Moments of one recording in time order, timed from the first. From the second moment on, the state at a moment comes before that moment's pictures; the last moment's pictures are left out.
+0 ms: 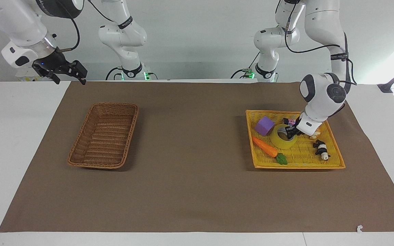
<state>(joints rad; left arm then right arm) 0.08 0.14 -0.17 -2.20 -0.03 2.25 -0.09 -0.08 -0.07 -0.05 -1.64 -0.02 1.40 -0.08</state>
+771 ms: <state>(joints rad) -0.06 0.14 -0.18 -1.88 -0.03 1.99 -0.34 -0.08 -0.08 -0.06 -1.64 0.07 1.37 -0.08</state>
